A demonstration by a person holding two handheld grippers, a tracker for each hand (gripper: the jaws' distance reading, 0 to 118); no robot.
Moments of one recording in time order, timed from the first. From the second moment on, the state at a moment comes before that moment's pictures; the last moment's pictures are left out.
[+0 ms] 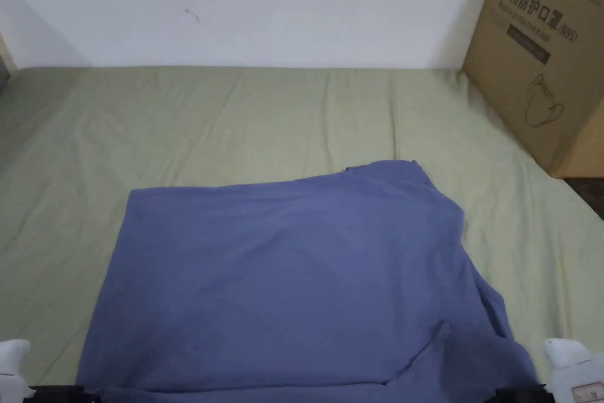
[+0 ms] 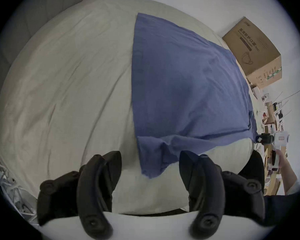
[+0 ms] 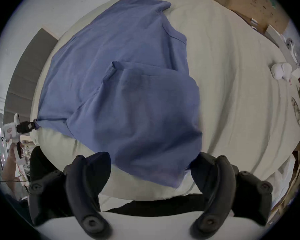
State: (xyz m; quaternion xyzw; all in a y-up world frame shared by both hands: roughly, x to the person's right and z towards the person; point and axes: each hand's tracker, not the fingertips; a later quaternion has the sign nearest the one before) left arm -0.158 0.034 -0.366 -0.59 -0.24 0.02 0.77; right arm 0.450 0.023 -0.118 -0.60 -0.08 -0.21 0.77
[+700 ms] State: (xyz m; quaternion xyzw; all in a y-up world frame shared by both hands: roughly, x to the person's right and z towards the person) left arm -0.055 0.123 -0.307 -0.35 -0.20 -0.07 0.91; right arm 0.296 0.117 -0.202 -0.36 -0.11 0.00 0.93
